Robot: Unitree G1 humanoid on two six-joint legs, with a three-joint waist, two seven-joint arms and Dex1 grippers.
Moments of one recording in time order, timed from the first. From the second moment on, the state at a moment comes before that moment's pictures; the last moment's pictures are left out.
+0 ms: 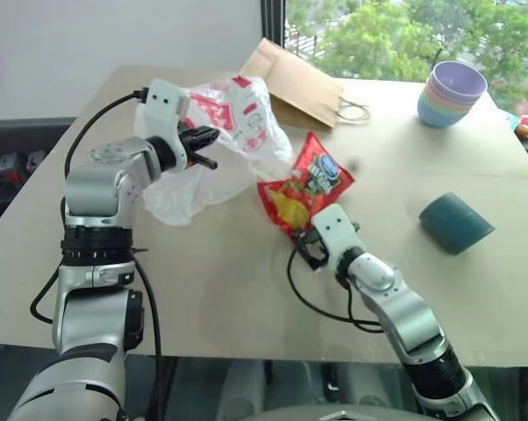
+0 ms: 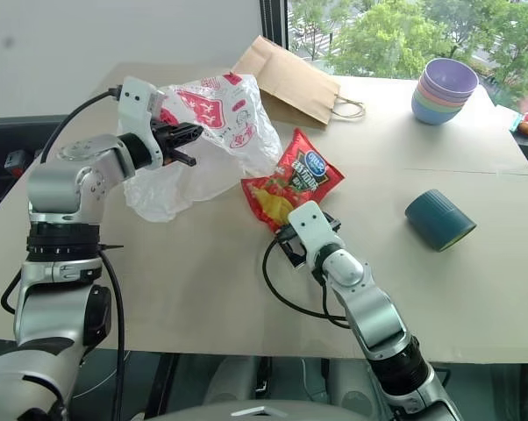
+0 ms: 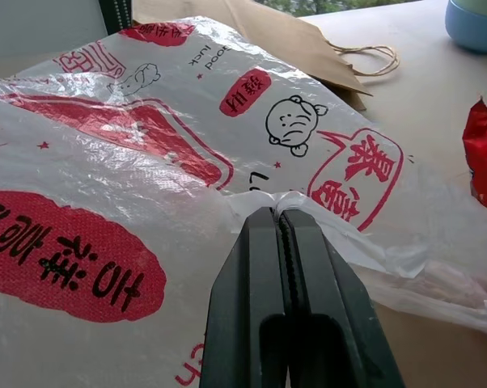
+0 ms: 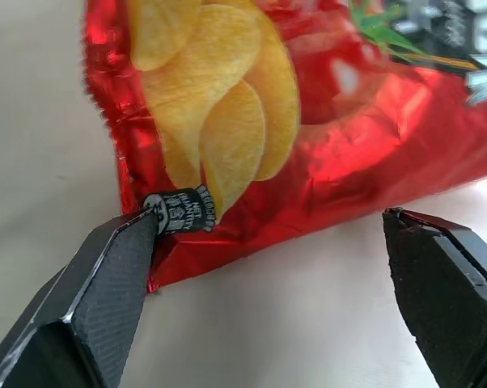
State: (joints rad) left arm -0.84 0.63 0.11 0.19 -0.33 0.79 -0.60; right arm -0.24 -0.12 0.41 -0.43 -0.04 0.84 0.19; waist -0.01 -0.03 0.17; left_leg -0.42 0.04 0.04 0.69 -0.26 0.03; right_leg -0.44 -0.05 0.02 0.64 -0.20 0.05
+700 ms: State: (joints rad) left arm -0.81 0.64 0.08 0.14 -0.32 0.84 -0.61; right arm -0.33 0.06 0.42 -0.30 -0.15 0.93 -0.03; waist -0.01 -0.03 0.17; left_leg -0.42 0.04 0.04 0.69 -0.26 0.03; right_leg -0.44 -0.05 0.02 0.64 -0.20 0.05
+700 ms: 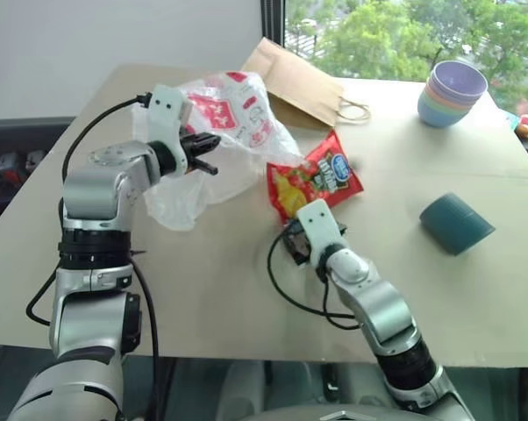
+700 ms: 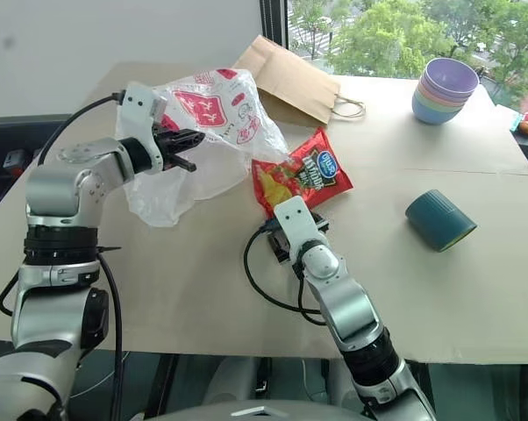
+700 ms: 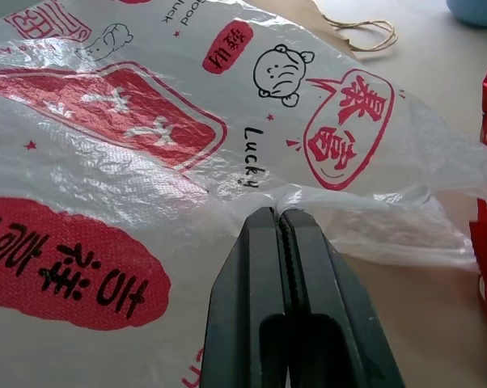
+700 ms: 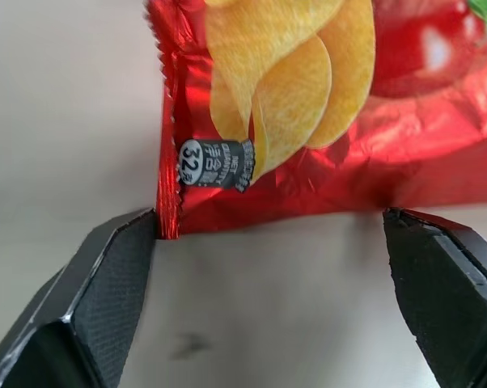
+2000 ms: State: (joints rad) left arm -0.75 0.56 0.10 0.05 -0.34 0.85 -0.52; right arm -0.49 -0.01 0.35 0.08 -0.31 0.62 -0.18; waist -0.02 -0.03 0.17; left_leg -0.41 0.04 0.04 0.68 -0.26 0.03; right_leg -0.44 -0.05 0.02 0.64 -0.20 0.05
